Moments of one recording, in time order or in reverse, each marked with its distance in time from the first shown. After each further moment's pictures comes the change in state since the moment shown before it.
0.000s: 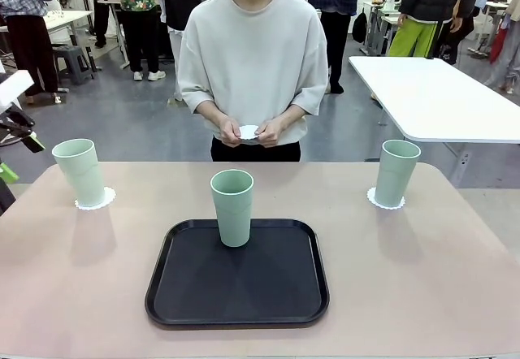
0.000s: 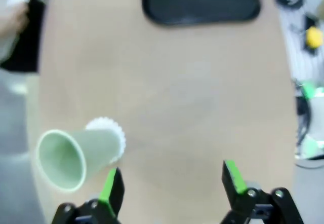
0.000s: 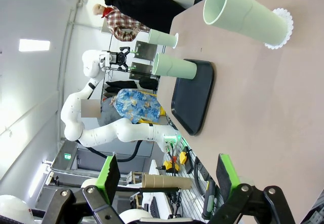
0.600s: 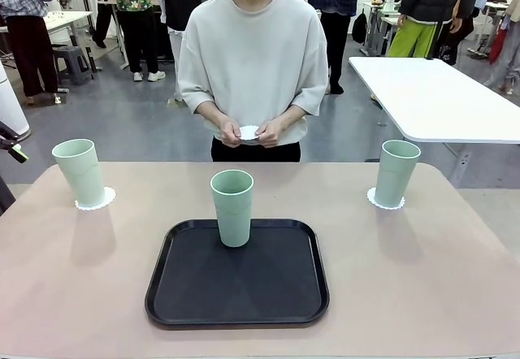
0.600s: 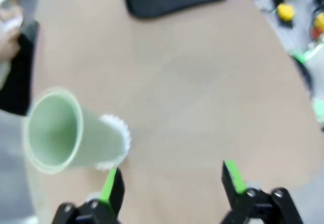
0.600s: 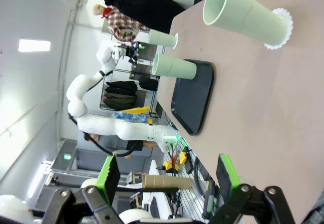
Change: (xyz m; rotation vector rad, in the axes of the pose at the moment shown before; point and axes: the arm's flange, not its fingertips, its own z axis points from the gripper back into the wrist) left arm -0.133 0.053 -0.034 -0.115 -0.288 -0.218; right arm 0.000 0.000 0.001 -0.001 -0.001 0.000
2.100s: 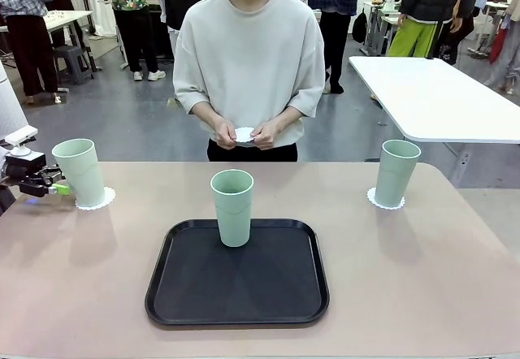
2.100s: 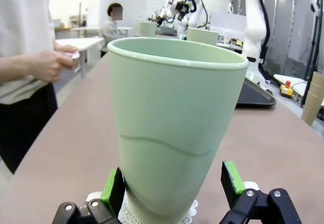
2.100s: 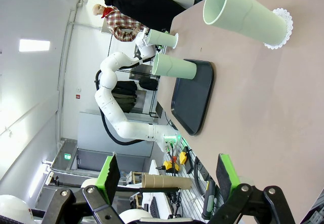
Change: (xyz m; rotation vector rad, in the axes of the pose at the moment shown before) left arm -0.158 0.104 -0.164 -0.030 -0.821 0.281; right arm 0.000 0.000 0.000 0.000 0.000 0.000
